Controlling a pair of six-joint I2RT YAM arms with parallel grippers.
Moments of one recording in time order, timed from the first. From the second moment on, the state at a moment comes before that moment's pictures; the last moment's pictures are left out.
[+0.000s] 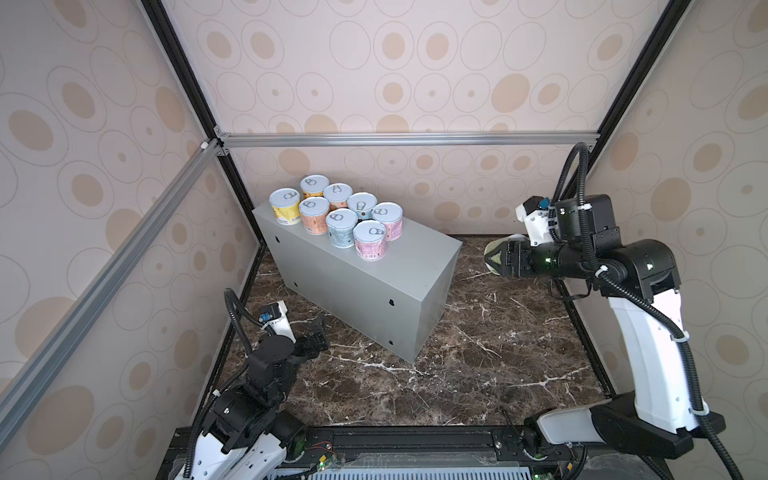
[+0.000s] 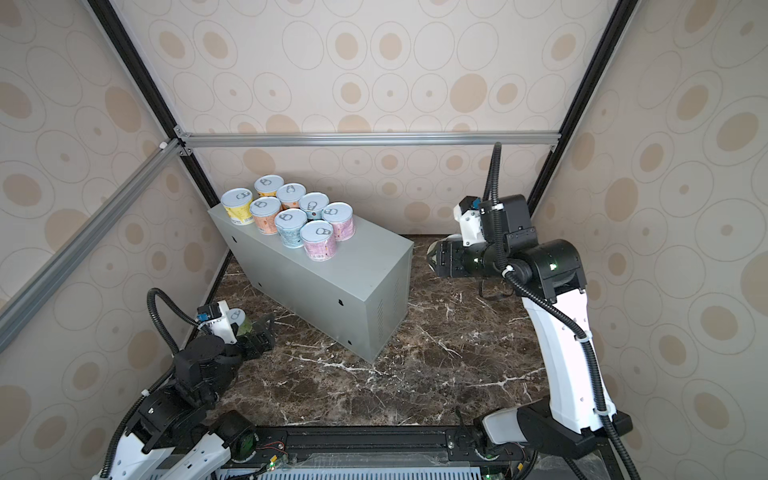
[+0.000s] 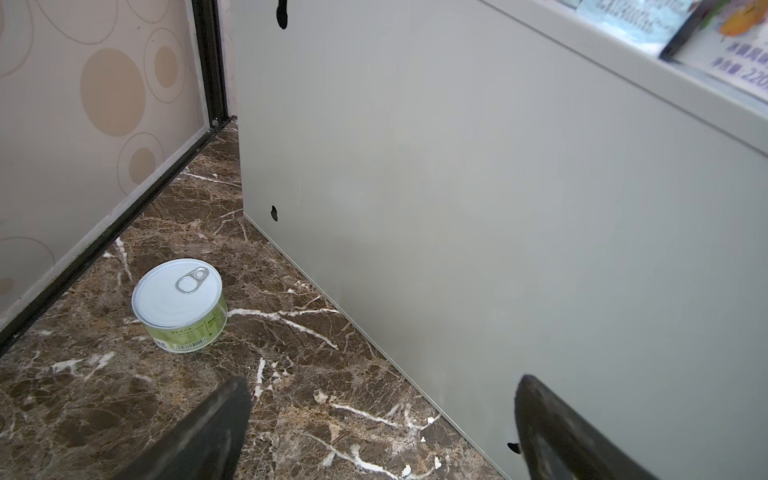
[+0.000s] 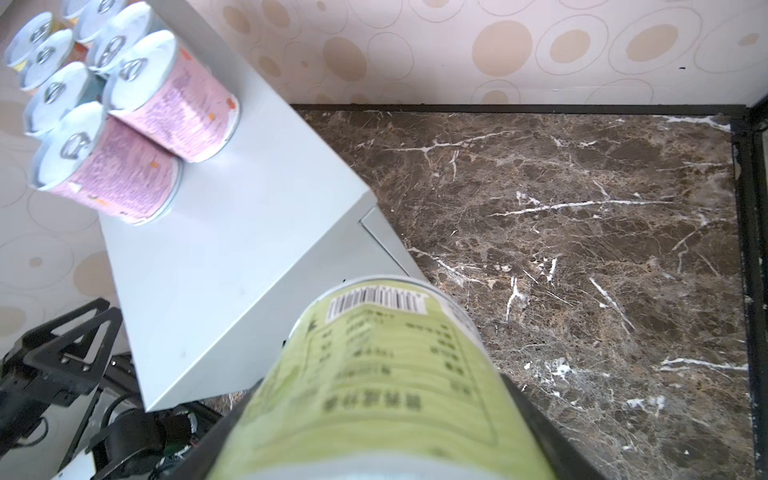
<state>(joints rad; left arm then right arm) -0.54 0.42 0.68 -0.66 -0.47 -0.52 0.38 1.42 2.16 -1.46 -0.13 0.26</state>
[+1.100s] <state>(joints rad) -0.54 0.45 0.66 -0.62 -0.44 -0.49 0.77 1.91 2.66 -1.60 0.10 0.24</state>
